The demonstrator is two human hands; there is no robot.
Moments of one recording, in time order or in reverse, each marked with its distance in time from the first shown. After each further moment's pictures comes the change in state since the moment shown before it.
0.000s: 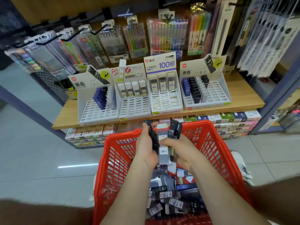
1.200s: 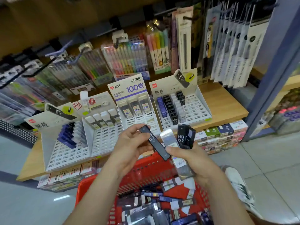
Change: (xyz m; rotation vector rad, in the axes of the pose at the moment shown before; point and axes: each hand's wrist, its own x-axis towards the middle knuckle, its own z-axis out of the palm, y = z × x) left_hand 0.037 0.055 0.086 0.516 -0.339 0.257; right_hand 0.019 -0.059 -0.092 -0.019 0.106 -0.136
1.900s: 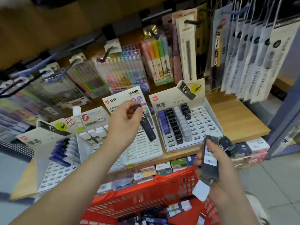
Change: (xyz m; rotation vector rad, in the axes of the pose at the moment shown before) left_hand 0.096 0.054 0.018 0.697 0.286 0.470; right_hand 0.044 -0.011 -0.040 0.763 0.173 0.035
